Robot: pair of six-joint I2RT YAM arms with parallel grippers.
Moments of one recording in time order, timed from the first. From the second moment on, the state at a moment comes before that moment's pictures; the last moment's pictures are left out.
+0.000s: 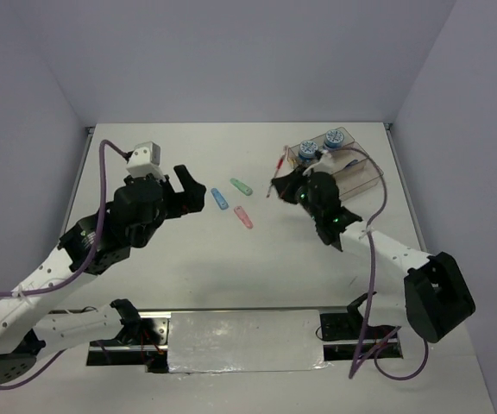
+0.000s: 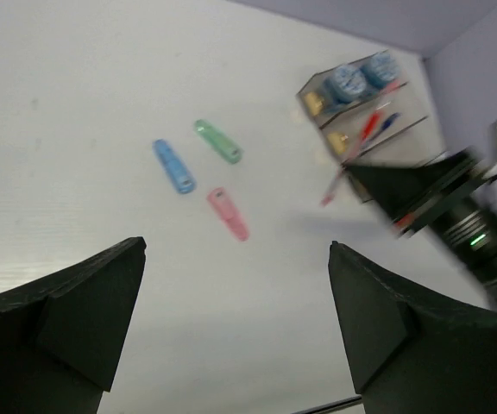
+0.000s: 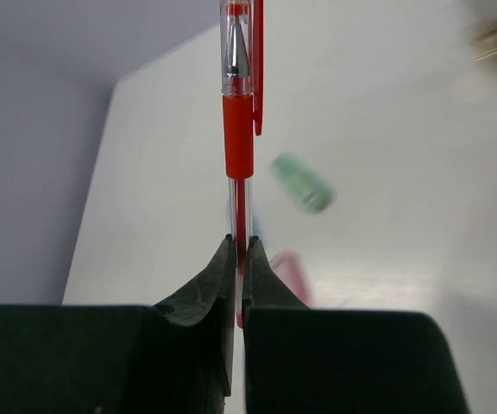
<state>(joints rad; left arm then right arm) -0.84 0.94 1.23 -0.64 -0.55 -0.69 0.58 1.26 0.66 0.41 0.04 0.71</state>
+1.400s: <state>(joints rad) -0.82 0.76 0.91 -0.78 -0.47 -0.44 0.01 1.97 1.31 -0.12 0.14 1.02</state>
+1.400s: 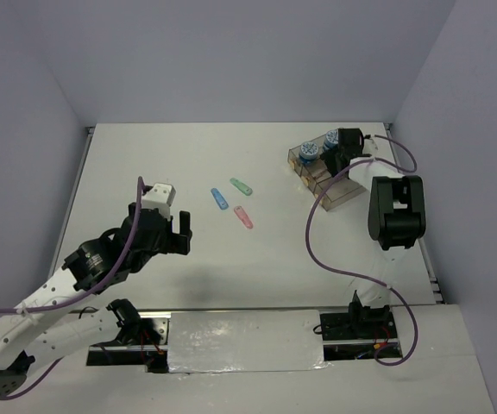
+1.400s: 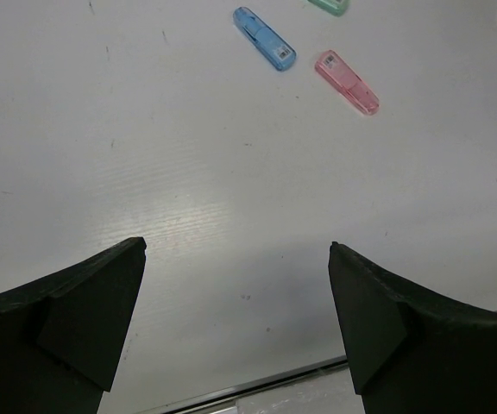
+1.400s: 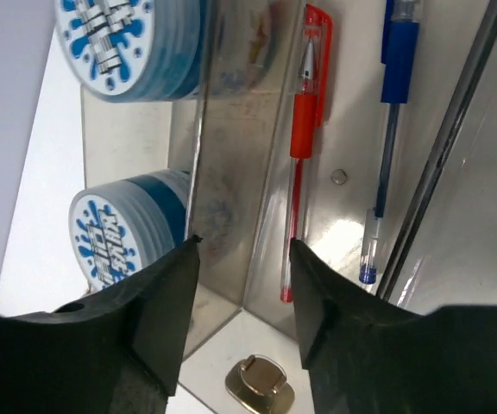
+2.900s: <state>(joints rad) -0.67 0.74 0.91 -0.86 -0.64 -0.55 0.73 2.01 1.43 -0.42 0.08 -0.01</state>
